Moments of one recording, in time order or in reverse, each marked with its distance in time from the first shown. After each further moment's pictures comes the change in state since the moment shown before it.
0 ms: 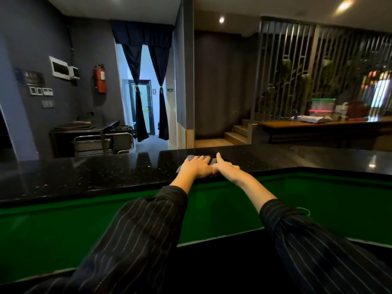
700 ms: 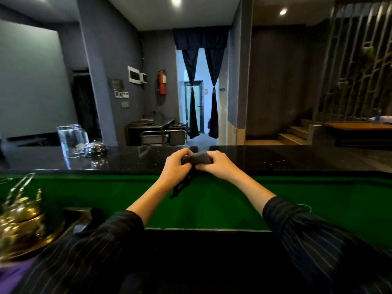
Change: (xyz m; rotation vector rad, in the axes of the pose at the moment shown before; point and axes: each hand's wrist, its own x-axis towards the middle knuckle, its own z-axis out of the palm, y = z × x) left_hand -0.224 -0.141 -0.018 -0.596 0.732 -0.090; right_hand -0.070 -0.136 0.101 0.158 -0.013 -0.701
